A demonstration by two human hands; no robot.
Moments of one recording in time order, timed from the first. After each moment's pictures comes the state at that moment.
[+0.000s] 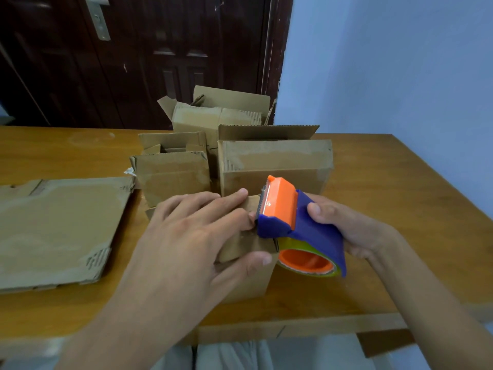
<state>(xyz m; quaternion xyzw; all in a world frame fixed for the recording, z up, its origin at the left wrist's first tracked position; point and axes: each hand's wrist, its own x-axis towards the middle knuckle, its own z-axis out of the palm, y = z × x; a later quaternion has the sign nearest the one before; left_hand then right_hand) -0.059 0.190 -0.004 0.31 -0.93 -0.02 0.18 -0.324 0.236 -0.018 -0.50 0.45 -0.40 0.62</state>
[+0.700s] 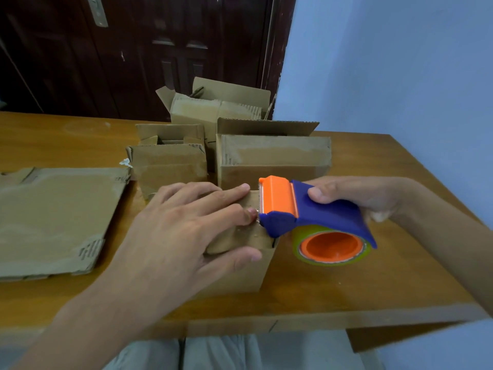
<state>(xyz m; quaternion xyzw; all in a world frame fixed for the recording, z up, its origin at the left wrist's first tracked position) -0.056 0.174 -0.013 0.24 -0.95 0.01 0.22 -0.362 0.218 0.024 -0.51 0.54 -0.18 0.65</state>
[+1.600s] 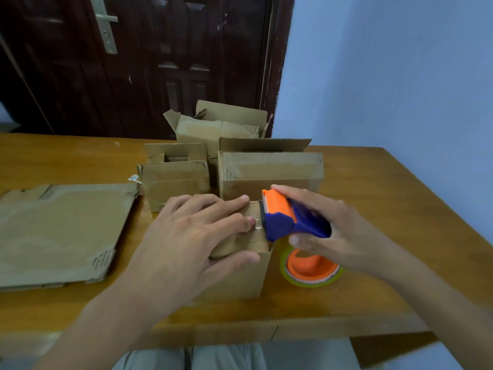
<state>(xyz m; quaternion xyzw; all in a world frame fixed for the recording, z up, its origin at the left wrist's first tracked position) -0.058 0.175 -0.011 0.24 -0.95 0.02 0.21 -0.328 0.267 -0.006 -0.73 0.57 -0.31 0.23</state>
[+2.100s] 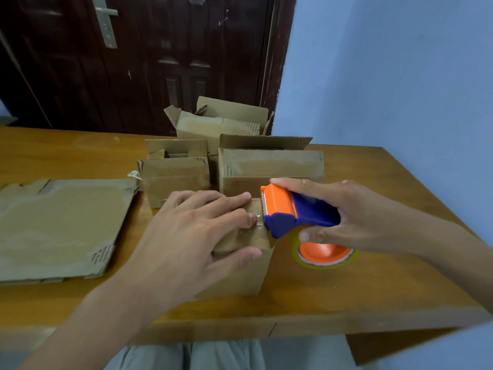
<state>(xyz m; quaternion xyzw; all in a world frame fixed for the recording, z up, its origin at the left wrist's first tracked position) -0.060 0.175 -0.008 0.25 -0.95 0.01 0.20 -0.334 0.263 0.044 -0.77 0.60 -0.13 0.18</state>
